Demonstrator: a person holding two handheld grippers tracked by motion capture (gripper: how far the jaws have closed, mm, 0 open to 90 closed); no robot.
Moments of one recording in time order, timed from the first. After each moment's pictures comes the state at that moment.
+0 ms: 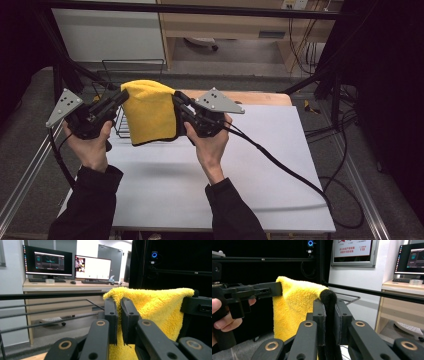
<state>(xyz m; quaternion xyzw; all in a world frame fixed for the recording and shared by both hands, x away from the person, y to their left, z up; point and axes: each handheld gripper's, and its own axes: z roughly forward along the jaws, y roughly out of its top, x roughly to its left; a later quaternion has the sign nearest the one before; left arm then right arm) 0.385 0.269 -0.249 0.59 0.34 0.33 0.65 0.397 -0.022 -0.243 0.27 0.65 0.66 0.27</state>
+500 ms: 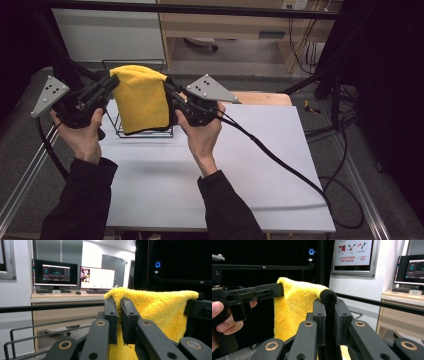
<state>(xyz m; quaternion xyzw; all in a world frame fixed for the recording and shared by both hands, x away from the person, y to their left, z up) 0.391 0.281 -0.223 0.56 0.34 0.35 0.67 0.404 -0.006 -0.216 0.26 0.64 0.67 0.28</state>
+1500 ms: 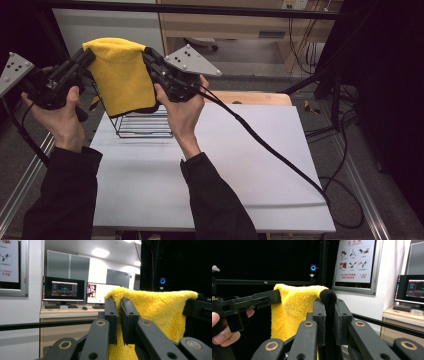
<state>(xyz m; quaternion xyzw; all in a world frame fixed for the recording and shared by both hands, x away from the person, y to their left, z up) 0.398 0.308 -0.178 0.52 0.33 0.38 0.69 0.419 0.029 -0.165 0.23 0.61 0.70 0.30</state>
